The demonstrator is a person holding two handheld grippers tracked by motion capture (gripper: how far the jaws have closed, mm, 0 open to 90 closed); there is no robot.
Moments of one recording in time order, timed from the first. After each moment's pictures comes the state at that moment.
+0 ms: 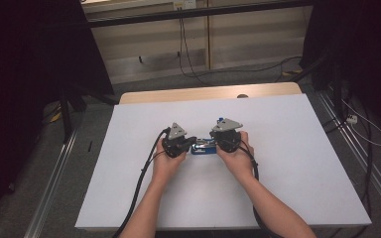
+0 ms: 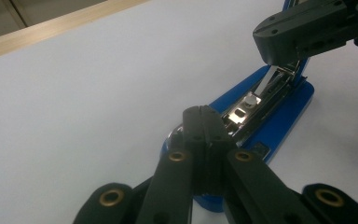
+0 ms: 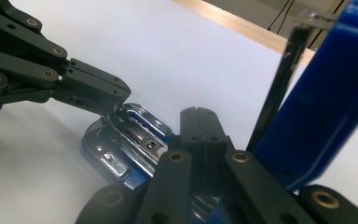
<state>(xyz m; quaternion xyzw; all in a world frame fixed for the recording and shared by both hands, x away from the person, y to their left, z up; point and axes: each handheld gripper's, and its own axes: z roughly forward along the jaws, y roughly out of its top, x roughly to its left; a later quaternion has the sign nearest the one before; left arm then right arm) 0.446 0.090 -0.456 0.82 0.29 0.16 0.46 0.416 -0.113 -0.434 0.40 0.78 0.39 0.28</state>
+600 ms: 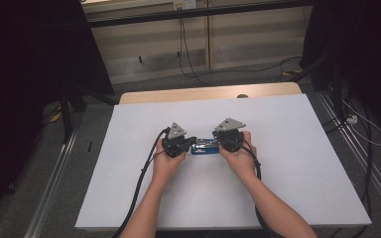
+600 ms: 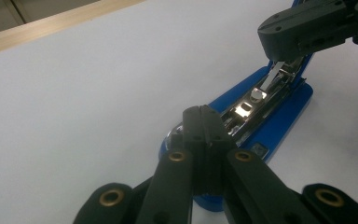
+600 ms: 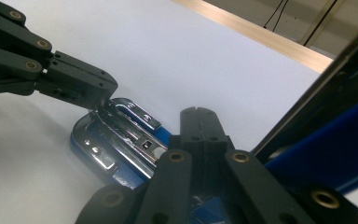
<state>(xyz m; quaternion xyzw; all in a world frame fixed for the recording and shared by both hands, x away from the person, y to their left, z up) 0.446 0.091 -0.455 0.82 0.29 0.16 0.46 0.417 -0.122 -0.436 0.40 0.78 0.39 0.28</state>
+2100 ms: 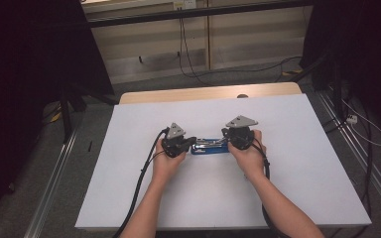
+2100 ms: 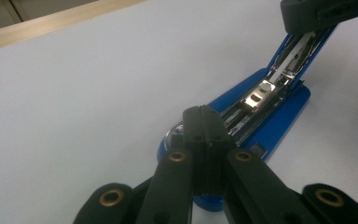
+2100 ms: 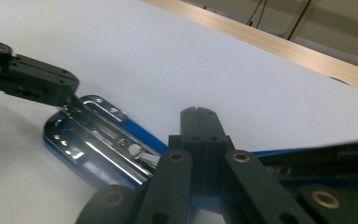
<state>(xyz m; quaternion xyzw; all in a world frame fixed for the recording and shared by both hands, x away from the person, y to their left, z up) 0.446 0.092 -0.456 0.82 0.30 0.15 0.47 0.414 -0.149 -0.431 0.44 0.76 0.39 0.29</state>
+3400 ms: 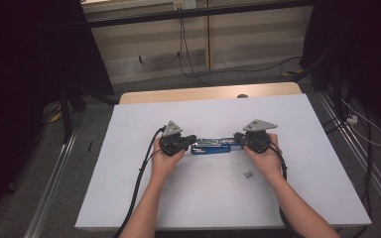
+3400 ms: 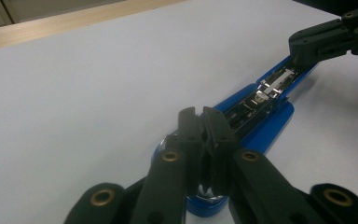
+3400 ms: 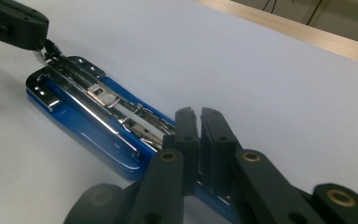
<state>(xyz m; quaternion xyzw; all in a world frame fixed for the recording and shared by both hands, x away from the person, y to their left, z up) 0.447 0.098 -0.448 0.80 0.31 0.12 0.49 0.407 -0.195 -0.447 0.42 0.77 0.41 0.25</state>
